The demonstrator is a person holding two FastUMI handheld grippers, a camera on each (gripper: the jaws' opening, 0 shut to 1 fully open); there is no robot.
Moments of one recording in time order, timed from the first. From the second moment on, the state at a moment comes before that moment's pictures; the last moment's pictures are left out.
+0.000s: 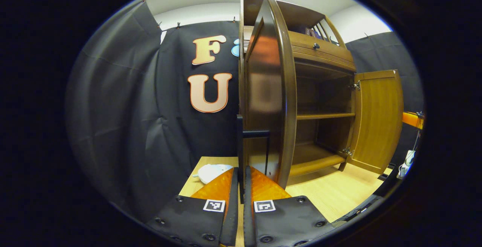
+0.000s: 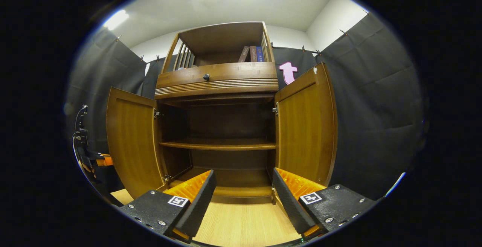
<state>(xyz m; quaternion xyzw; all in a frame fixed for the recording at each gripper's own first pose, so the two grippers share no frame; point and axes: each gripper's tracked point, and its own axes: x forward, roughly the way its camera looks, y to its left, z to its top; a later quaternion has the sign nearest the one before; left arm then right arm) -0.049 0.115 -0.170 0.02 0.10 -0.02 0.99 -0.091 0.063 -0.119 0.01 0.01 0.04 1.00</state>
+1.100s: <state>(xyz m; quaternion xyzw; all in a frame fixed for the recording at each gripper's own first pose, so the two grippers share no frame) -0.118 0.132 -0.107 0.00 0.06 0.02 1.00 -0.070 0.075 -0.117 0.01 0.02 0.06 1.00</state>
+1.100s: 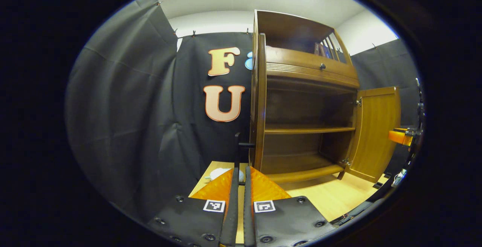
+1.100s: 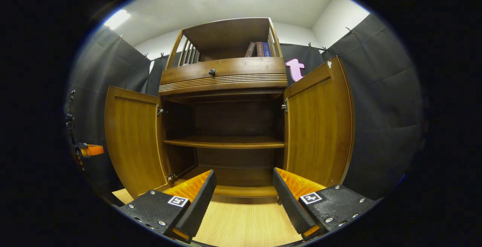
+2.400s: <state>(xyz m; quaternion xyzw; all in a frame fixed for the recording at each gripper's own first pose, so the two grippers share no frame) -0.040 -0.006 -0.012 0.03 0.02 0.04 1.00 -0.033 -0.004 -0.018 -0.03 -0.01 0.06 1.00</state>
